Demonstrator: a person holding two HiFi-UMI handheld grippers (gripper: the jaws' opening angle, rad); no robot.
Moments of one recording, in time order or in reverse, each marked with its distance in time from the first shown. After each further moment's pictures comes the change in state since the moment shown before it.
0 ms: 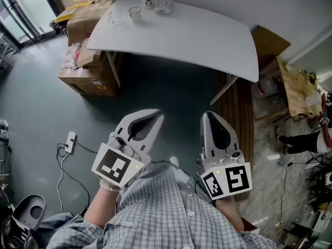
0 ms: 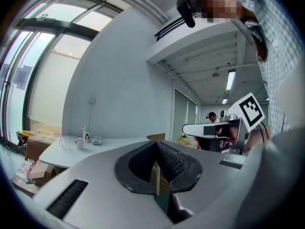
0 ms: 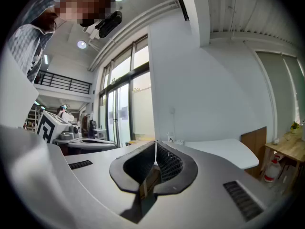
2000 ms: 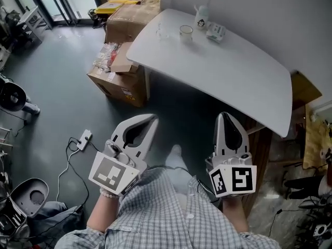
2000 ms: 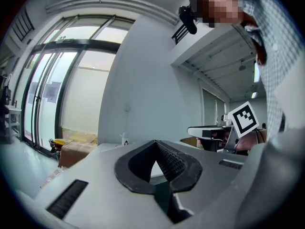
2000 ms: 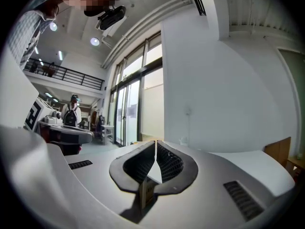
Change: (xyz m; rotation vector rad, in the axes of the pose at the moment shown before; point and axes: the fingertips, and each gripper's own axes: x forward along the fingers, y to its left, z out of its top) left arm -0.028 0.196 0.023 0.017 -0.053 0.318; right arm 0.207 0.029 0.001 -0.106 -0.014 0.133
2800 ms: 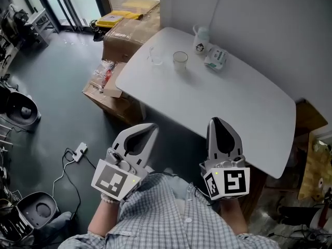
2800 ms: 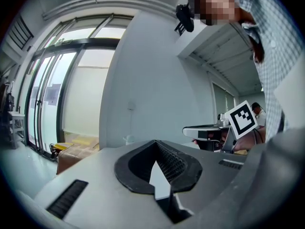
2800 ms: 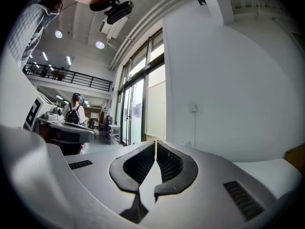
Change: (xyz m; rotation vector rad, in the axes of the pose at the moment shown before) left arm 0.160 0.047 0.013 0.021 0.015 0.105; right arm 0.153 -0.099 -0.005 -0.013 -0.005 0.145
